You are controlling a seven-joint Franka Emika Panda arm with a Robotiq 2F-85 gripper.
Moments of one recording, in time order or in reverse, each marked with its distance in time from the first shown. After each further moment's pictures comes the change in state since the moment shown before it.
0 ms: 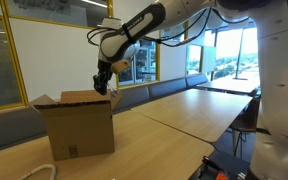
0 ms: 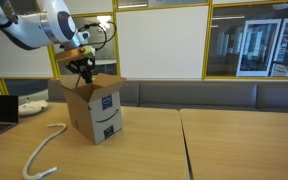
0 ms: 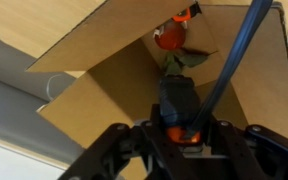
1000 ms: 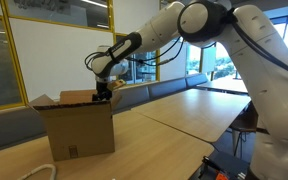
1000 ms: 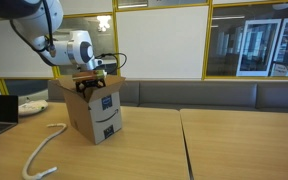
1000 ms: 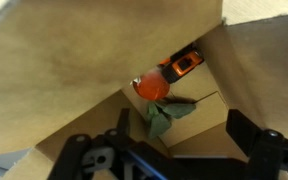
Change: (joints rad) arm -0.026 0.337 0.006 0.297 0.117 -0.222 -0.104
